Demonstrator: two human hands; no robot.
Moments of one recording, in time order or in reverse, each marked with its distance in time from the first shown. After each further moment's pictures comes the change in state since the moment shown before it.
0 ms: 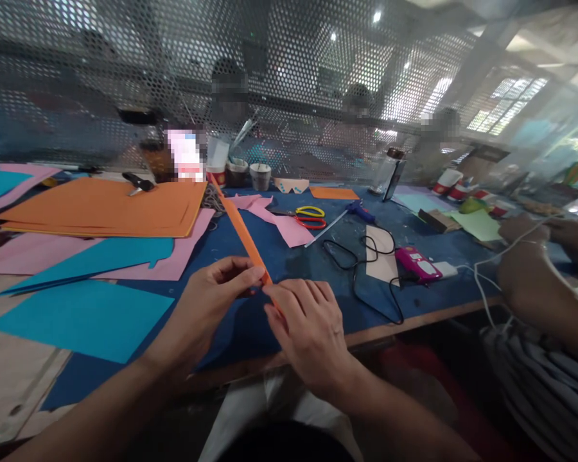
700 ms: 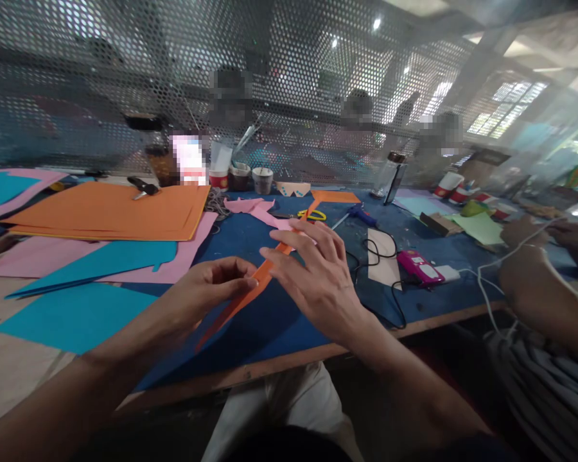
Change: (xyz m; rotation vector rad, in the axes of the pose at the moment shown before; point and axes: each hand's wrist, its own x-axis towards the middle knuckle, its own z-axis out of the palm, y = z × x) left_hand 0.022 0.010 -0.039 0.195 -0.300 -0.056; right_hand 0.053 0.033 -0.024 -0.099 0.075 -0.246
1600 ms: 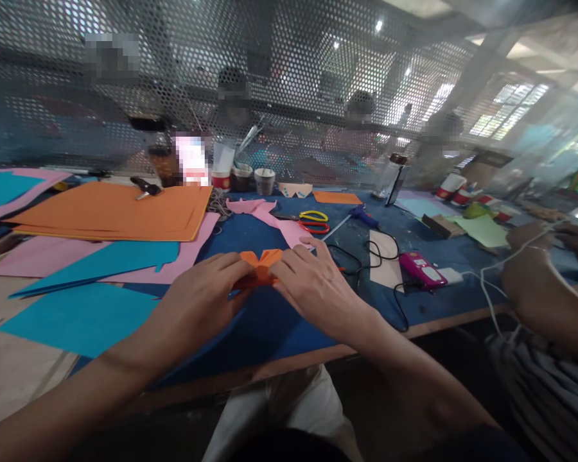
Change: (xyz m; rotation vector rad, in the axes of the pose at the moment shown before) left_hand -0.008 0.007 0.004 1.061 0.163 0.628; right_hand 0.007 0.001 0.000 -0.116 -0.362 -0.126
